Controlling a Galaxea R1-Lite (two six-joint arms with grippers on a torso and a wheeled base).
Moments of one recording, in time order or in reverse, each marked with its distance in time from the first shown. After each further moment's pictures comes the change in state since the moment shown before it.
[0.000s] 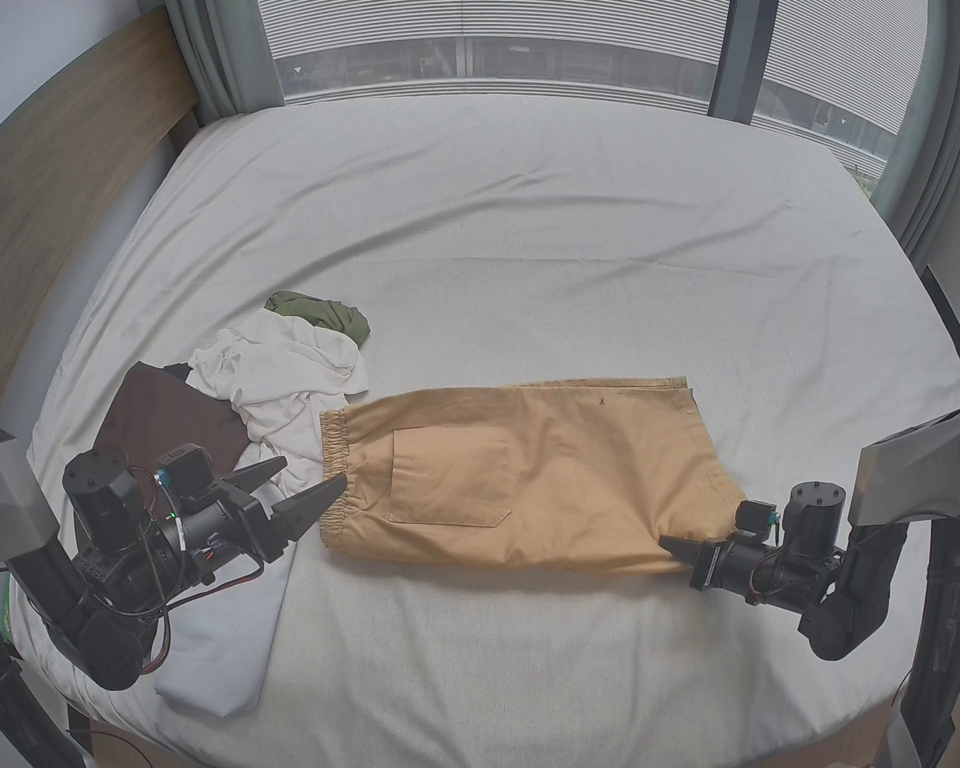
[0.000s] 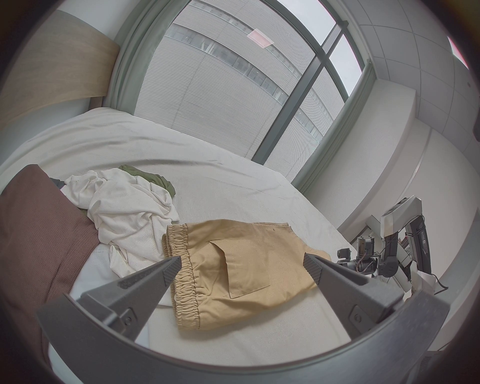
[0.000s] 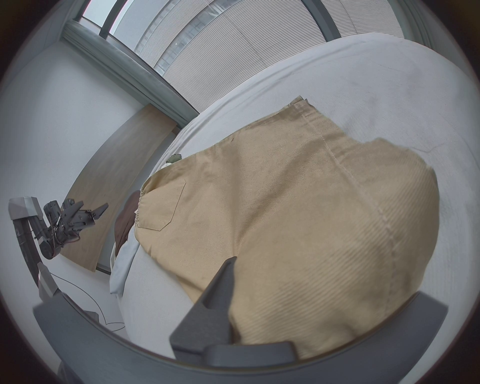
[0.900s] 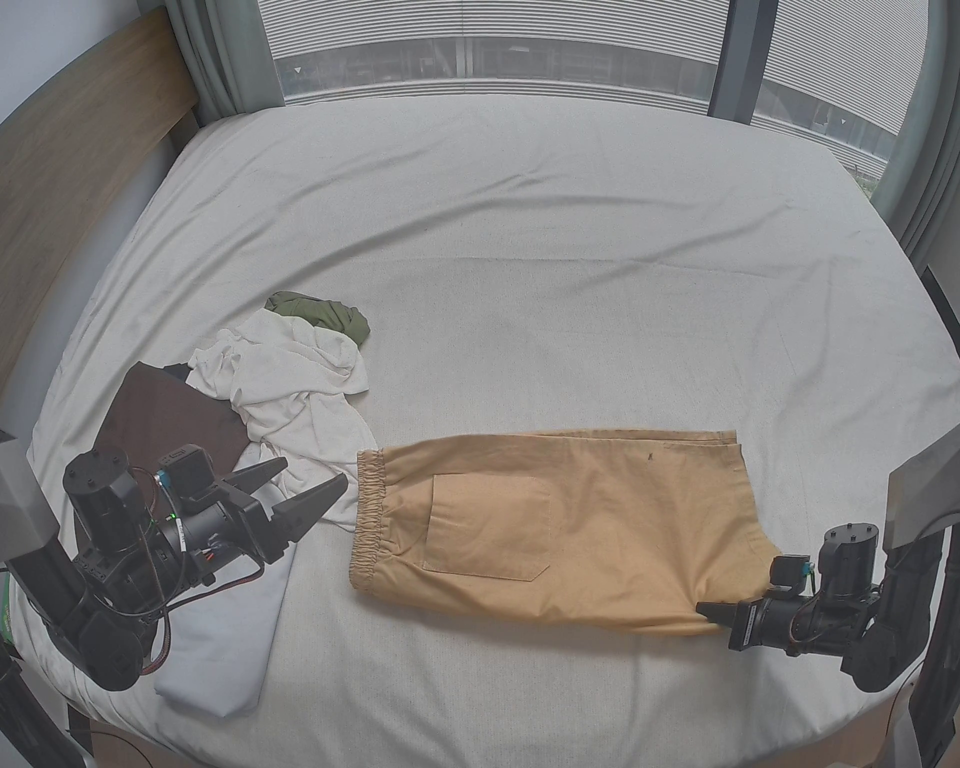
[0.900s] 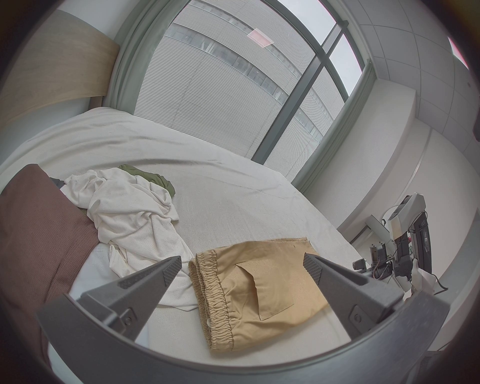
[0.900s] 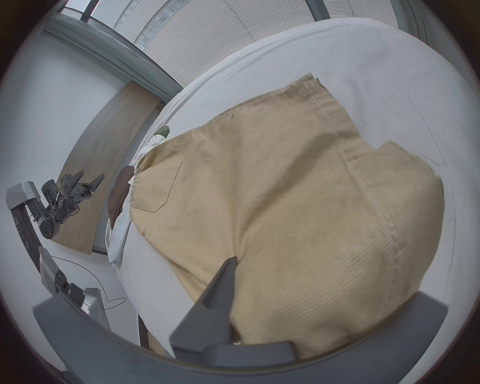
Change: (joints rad) left arm -0.002 -0.001 0.001 0.000 0.000 0.000; right arm -0.049 -0.079 0.290 0.004 0.000 -0.078
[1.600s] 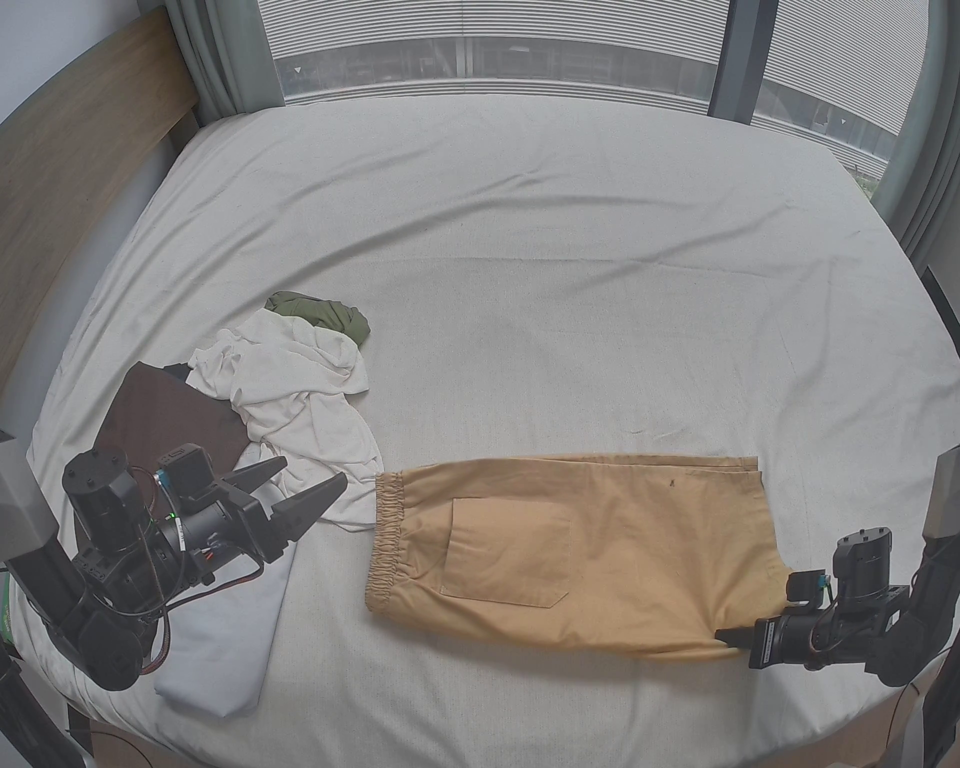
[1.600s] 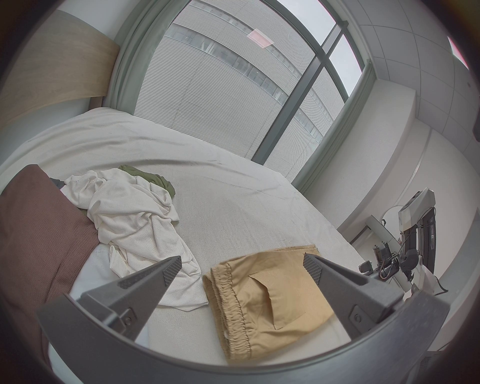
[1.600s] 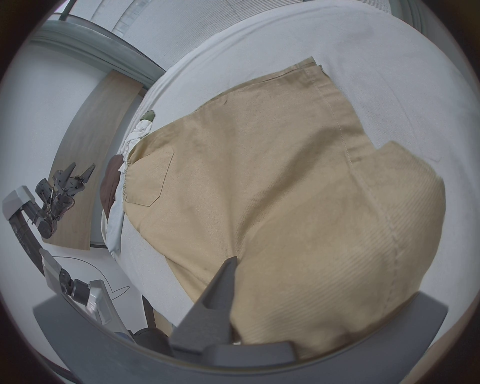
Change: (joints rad) left arm 0.001 -0.003 0.000 0.000 0.000 -0.001; right arm -0.050 -0.182 0.011 0.363 -0.002 -0.030
